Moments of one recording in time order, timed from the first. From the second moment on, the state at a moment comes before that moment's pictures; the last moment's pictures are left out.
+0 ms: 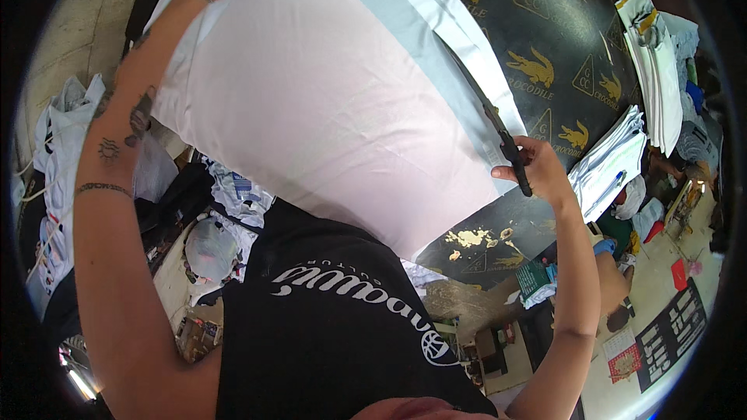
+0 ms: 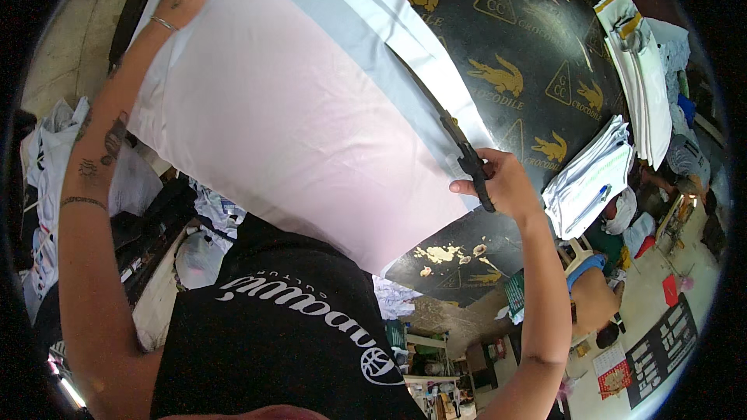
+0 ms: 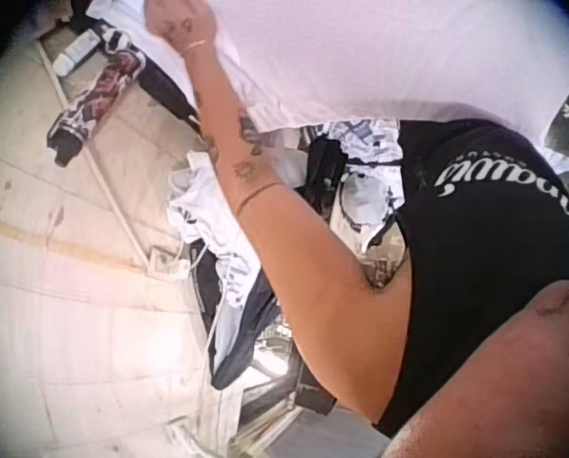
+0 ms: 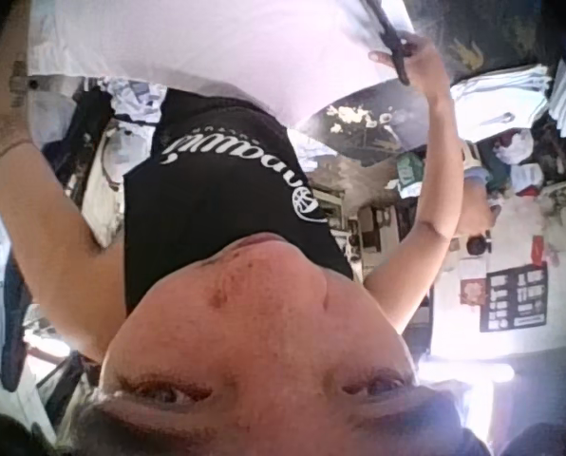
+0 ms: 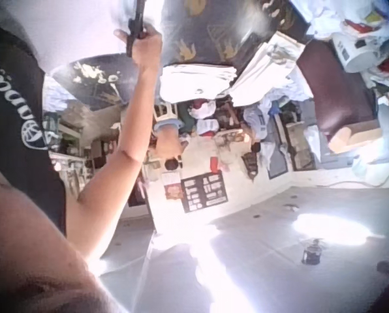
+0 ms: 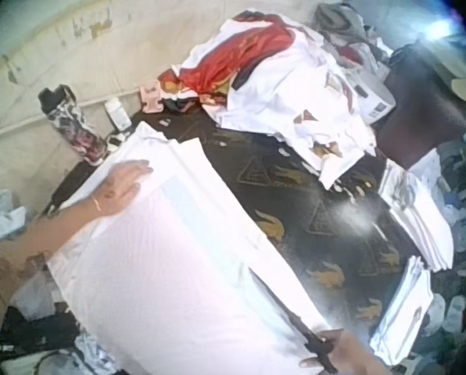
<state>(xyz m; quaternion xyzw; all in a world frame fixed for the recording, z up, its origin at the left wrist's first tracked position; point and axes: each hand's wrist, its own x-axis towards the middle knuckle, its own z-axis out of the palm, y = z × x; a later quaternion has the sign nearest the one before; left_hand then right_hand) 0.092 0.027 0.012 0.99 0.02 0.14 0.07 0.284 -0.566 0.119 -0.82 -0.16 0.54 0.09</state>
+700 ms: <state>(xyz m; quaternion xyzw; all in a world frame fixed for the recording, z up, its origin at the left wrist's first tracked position) 0.084 0.037 0.019 0.99 0.07 0.10 0.11 0.290 -0.397 0.120 -0.81 -0.23 0.52 0.15</state>
